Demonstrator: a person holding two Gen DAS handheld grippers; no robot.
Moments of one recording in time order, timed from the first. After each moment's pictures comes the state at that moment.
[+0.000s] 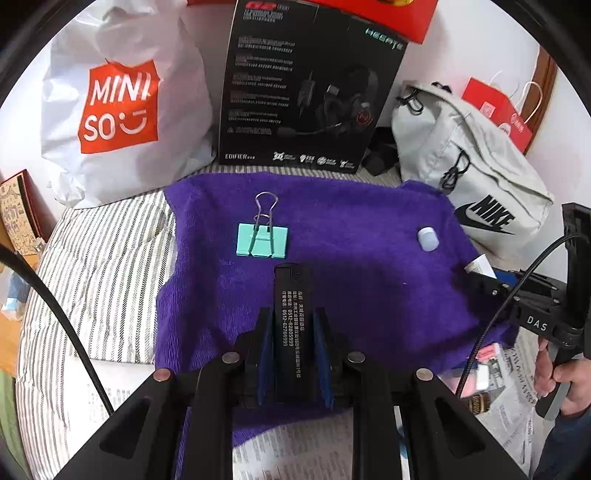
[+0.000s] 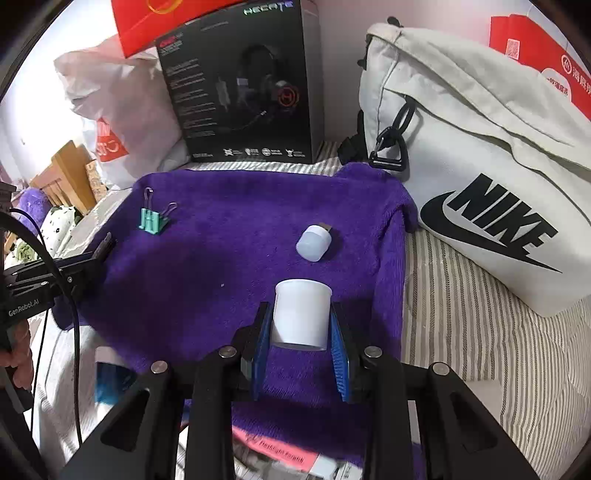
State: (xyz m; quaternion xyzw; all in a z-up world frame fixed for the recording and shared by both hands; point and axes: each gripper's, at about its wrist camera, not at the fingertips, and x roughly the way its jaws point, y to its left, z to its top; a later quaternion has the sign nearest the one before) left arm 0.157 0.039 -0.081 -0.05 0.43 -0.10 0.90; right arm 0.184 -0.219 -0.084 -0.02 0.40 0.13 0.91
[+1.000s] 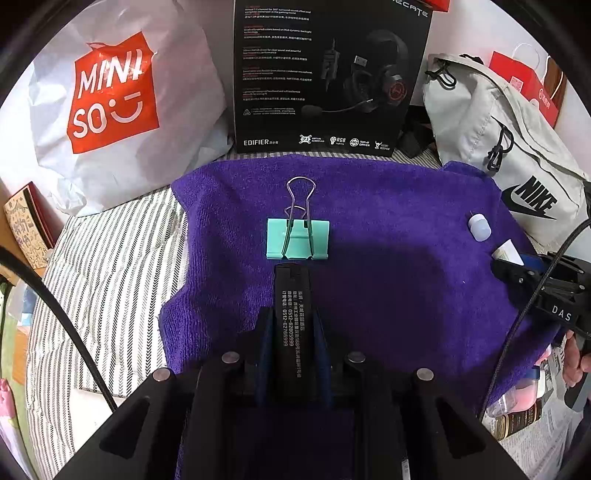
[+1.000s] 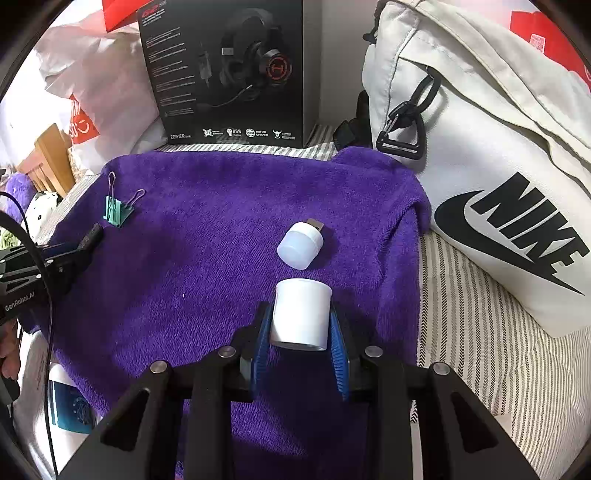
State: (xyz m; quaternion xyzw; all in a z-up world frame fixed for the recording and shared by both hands) left arm 0.190 0.047 -0.108 0.00 0.44 -0.06 0.89; right arm 0.218 -0.211 -0.107 -0.05 0.41 0.11 0.90
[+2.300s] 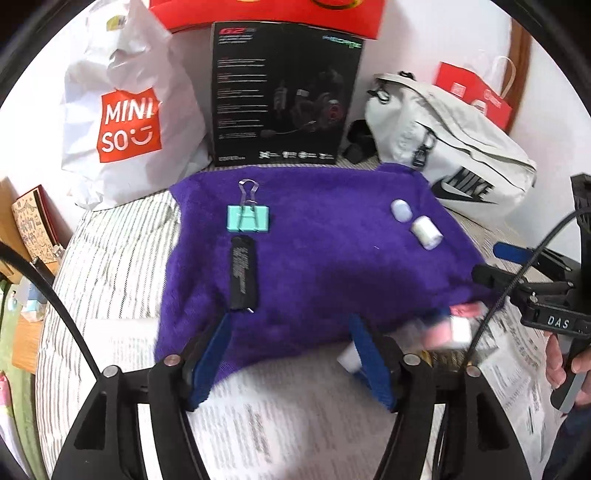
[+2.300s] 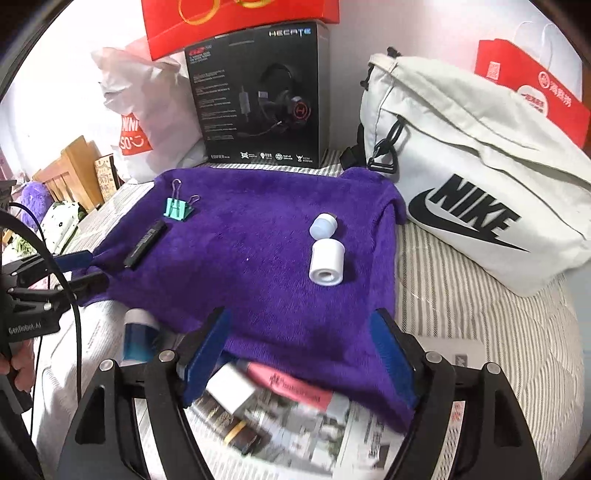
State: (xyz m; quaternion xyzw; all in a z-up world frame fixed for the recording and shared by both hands) left arm 0.092 0.024 -0.064 0.00 0.42 -0.10 0.90; right arm 0.123 -0.220 -0.066 -0.03 0.38 0.12 0.92
